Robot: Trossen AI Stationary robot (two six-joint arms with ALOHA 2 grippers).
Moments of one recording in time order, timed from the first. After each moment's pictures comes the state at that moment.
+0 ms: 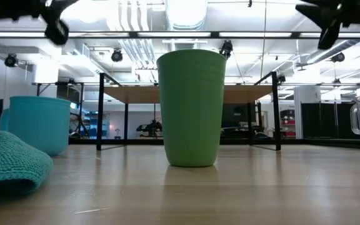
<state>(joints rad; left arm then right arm) 0.43 0.30 0.43 -0.02 0.43 -0.48 0.27 0.15 0.18 0.36 0.52 0.14</state>
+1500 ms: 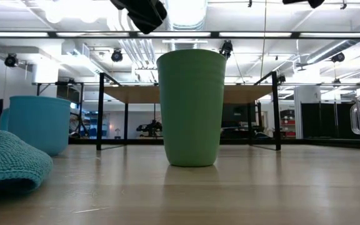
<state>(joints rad) -0.08 1.49 1.36 -0.70 0.21 0.15 0.27 0.76 1.01 -0.78 0.52 0.13</state>
